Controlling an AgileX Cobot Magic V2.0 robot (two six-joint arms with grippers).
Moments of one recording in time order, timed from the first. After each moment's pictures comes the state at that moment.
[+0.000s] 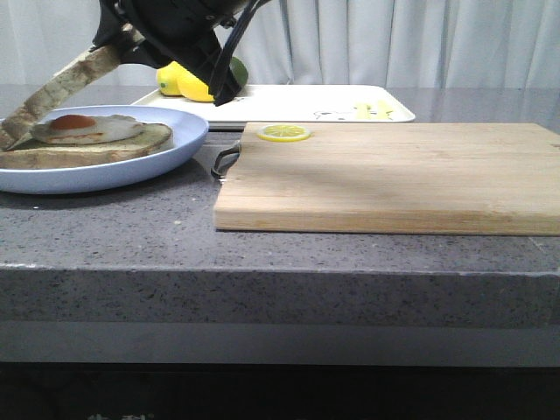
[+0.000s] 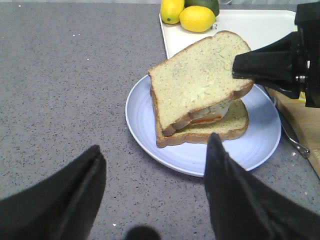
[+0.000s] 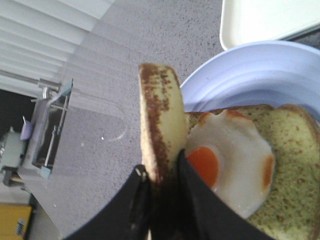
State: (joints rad) left arm -0.11 0.55 -0.70 -0.11 0.63 0.07; right arm 0.73 1.91 -1.48 1.72 0.09 -0.65
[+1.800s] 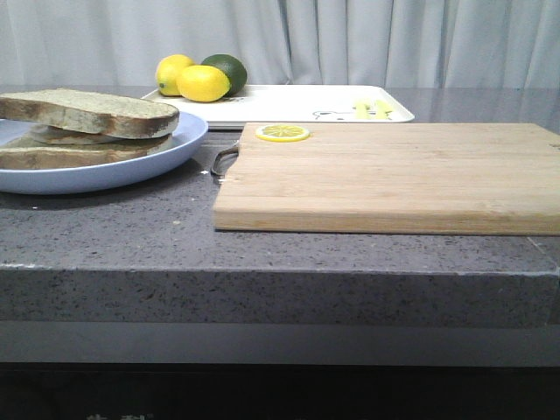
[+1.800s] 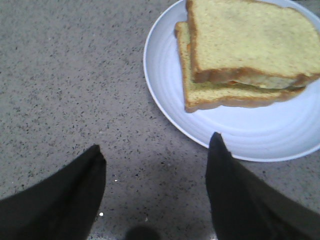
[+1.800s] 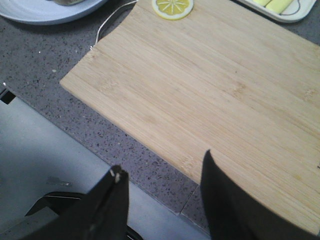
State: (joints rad) left arm -0.05 0.98 -0.93 -0.06 0.80 0.07; right arm 0.52 0.97 -1.05 0.05 0.93 -0.01
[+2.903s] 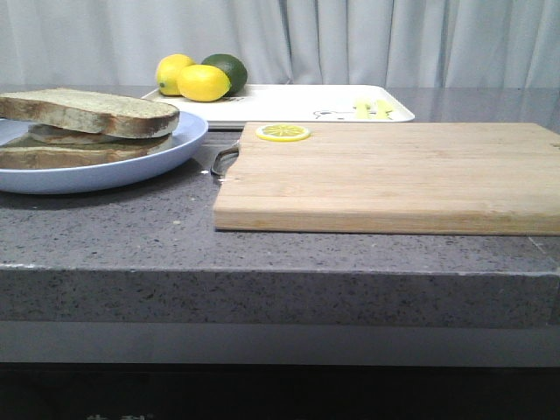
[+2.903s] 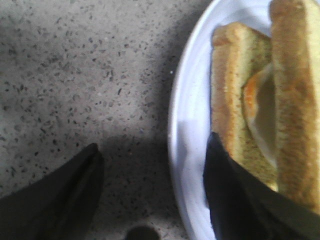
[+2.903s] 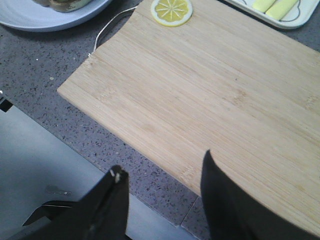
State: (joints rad) left arm 0.26 1.69 -1.20 -0.76 0.93 0.56; right arm 0.52 0.97 -1.02 0.04 0.87 -0.01
